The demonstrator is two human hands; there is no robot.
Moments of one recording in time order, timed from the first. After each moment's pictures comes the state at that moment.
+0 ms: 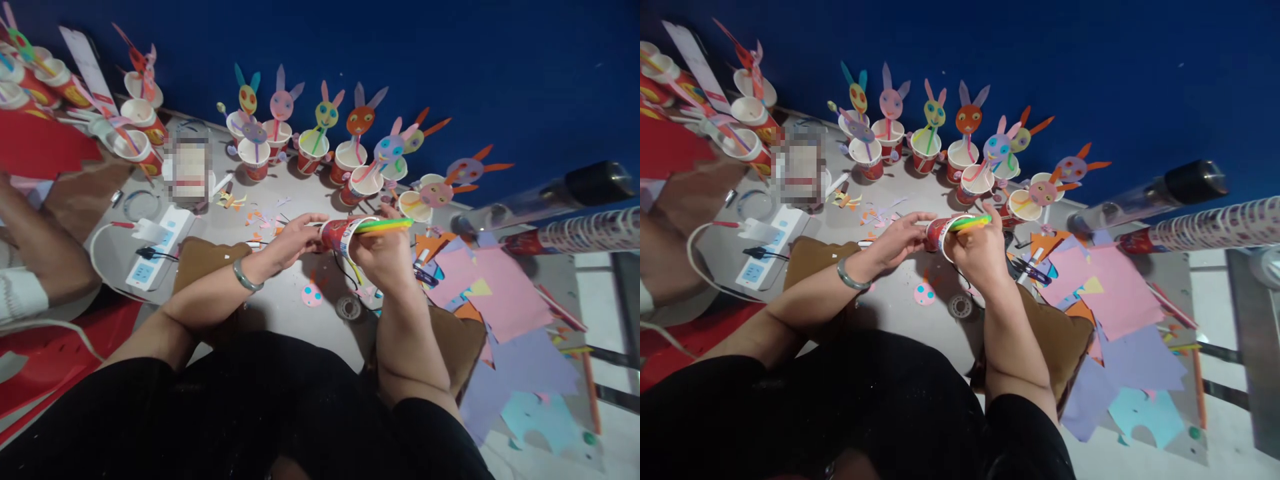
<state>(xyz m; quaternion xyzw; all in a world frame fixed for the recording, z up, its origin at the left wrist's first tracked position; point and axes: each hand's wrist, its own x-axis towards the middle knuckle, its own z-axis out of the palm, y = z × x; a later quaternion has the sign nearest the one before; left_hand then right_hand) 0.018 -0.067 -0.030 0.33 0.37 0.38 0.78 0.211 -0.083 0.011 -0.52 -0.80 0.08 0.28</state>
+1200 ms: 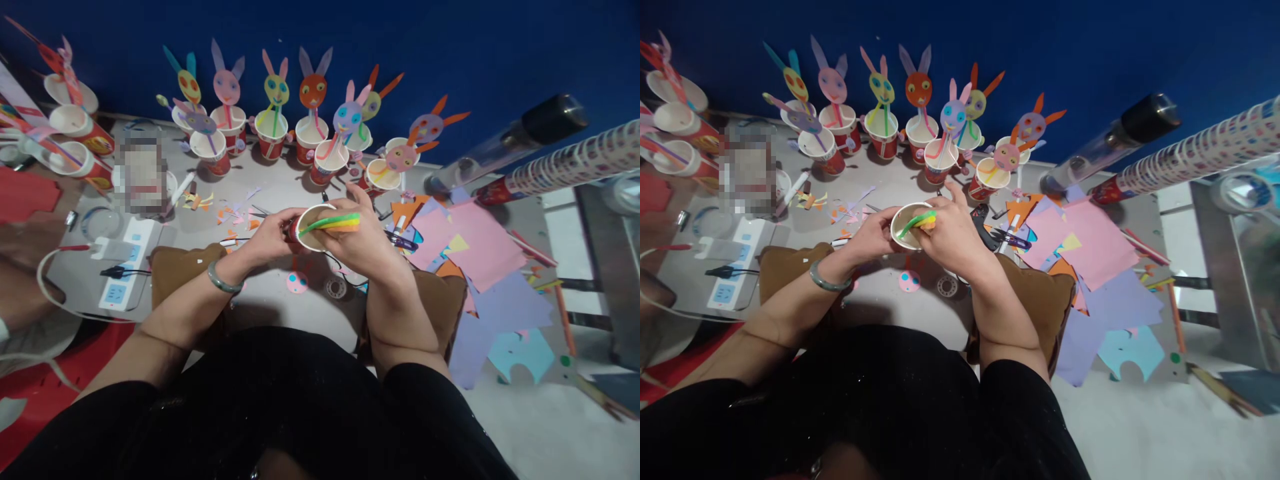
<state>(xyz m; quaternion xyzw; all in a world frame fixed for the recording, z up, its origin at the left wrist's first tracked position) 0.019 -0.066 -0.036 0.58 0.34 0.36 0.65 0.211 -0.099 0.031 -0.50 -0.83 0.10 0.20</state>
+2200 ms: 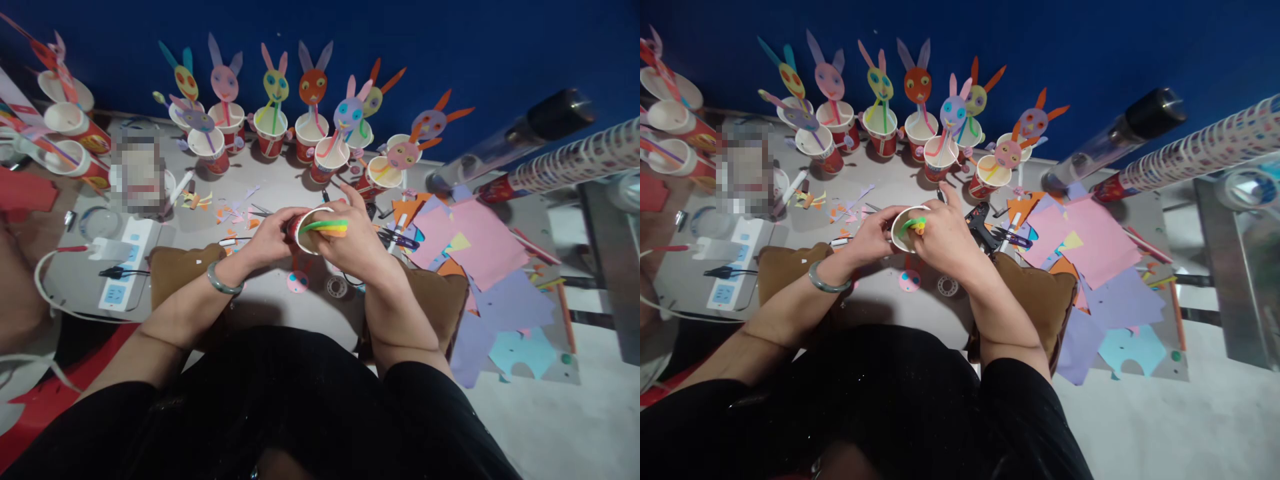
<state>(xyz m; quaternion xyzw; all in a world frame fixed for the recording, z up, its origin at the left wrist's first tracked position) 0.018 -0.073 -0.033 0.60 0.37 0.36 0.61 0.201 -0.100 0.026 -0.51 -0.84 0.09 0.19</state>
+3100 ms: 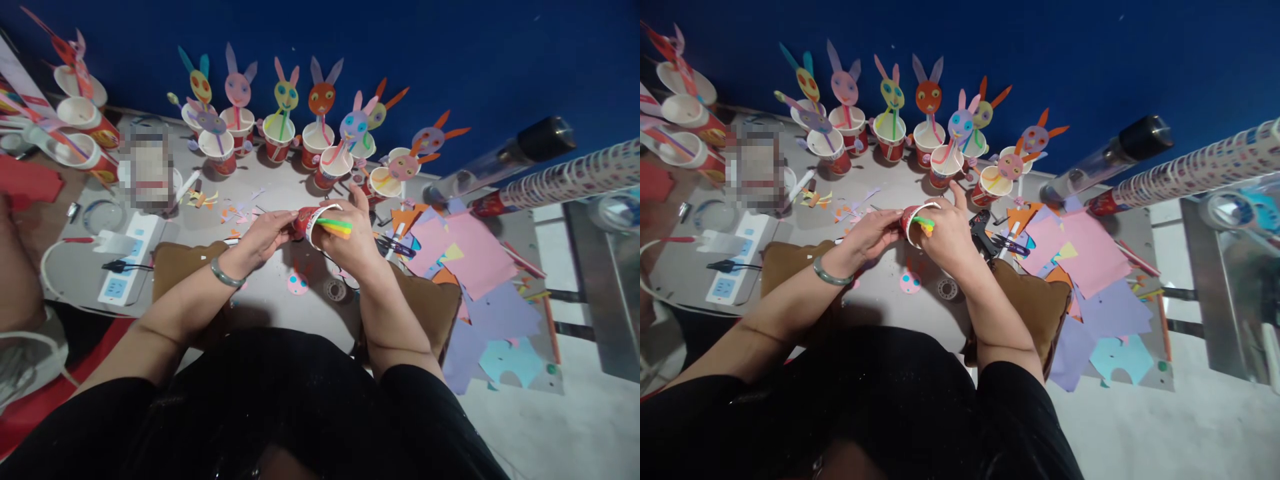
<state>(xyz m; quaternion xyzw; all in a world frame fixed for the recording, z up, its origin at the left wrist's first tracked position) 0.021 -0.063 -0.029 0.29 0.43 0.36 0.77 0.200 -0.087 0.004 -0.52 -0.81 0.07 0.26</state>
